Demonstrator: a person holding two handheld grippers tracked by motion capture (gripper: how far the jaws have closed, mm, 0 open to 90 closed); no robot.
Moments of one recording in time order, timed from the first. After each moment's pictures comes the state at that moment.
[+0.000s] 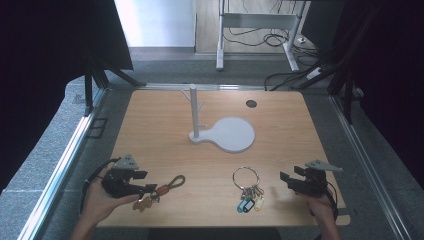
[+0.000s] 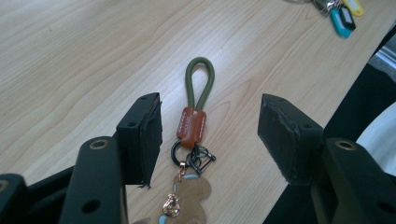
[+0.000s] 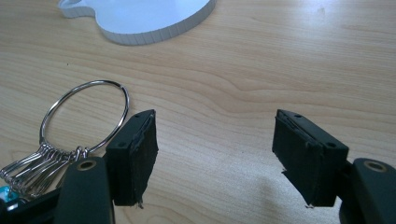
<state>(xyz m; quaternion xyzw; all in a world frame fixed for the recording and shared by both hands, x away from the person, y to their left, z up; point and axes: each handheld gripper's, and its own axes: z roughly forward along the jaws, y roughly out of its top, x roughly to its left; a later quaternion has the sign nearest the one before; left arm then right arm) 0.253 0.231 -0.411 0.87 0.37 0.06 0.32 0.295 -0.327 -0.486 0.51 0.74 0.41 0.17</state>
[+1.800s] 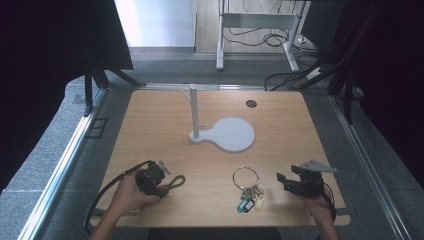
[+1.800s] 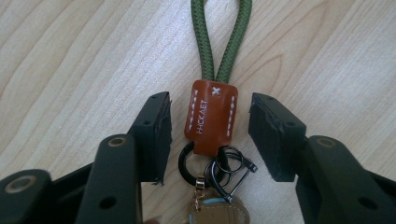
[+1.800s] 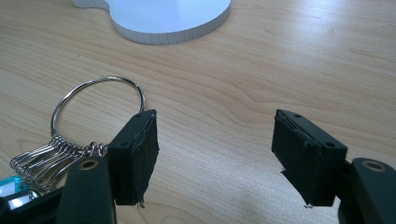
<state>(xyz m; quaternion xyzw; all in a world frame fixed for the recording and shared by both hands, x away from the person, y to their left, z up) 0.295 0.173 -0.475 0.93 0.34 0.04 0.13 0.288 -0.310 -0.475 0.47 0.76 0.40 0.20</state>
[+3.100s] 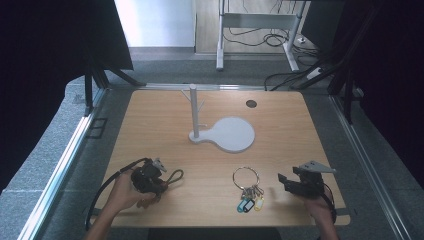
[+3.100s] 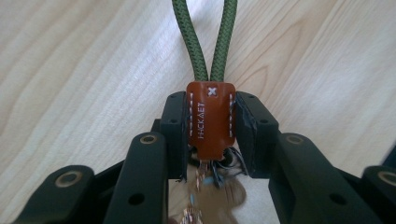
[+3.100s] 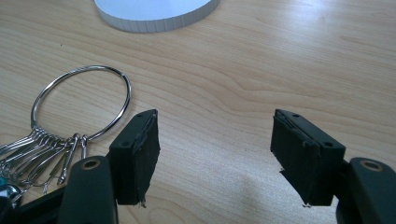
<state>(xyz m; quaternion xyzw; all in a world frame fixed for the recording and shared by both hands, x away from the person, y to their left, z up) 0.296 0.188 -0.459 0.92 0.33 0.03 0.19 0.289 -0.313 -0.481 0.48 0.76 0.38 0.21</state>
